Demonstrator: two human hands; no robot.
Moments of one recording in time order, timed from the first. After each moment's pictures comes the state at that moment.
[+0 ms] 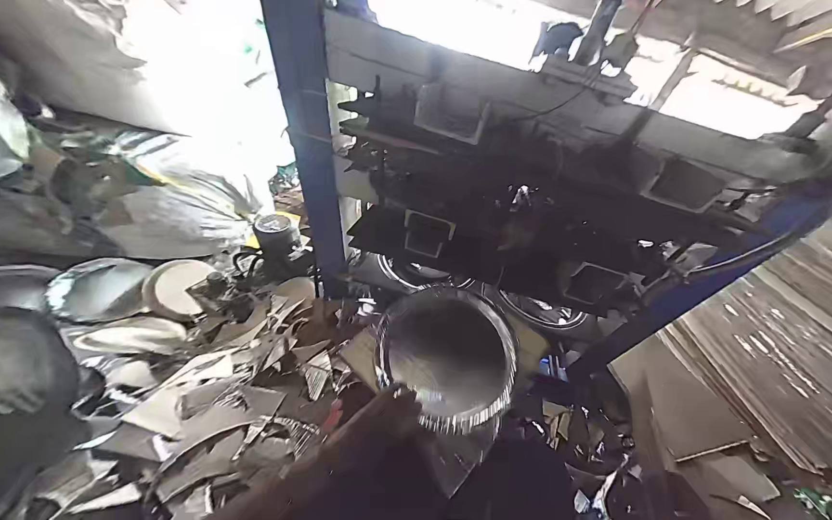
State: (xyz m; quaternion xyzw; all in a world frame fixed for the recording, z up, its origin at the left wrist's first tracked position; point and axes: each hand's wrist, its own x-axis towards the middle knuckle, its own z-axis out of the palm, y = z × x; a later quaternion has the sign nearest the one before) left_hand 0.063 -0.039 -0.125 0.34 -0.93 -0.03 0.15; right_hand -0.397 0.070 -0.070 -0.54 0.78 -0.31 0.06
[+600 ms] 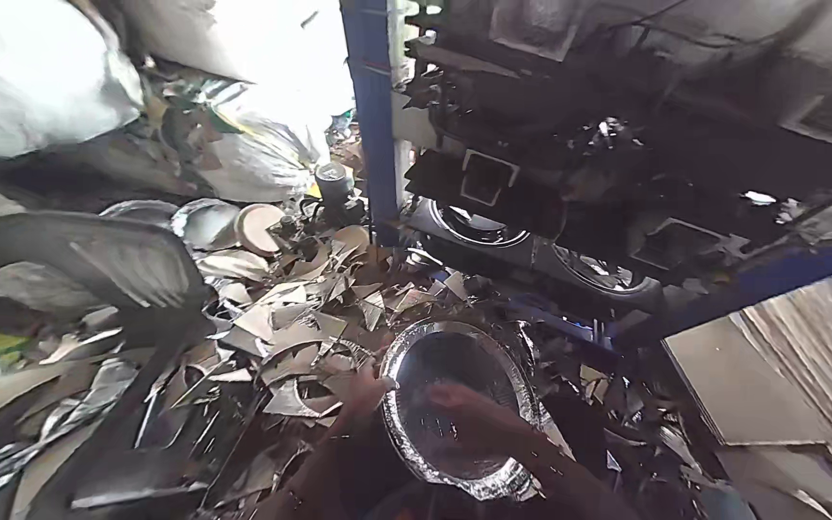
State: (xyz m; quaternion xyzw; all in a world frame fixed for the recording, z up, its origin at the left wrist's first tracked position) left_hand 0.095 0.048 -0.120 0.72 -0.27 -0.49 0.40; right_hand -0.121 0.009 -0.091 -0.91 0.18 -0.06 0.36
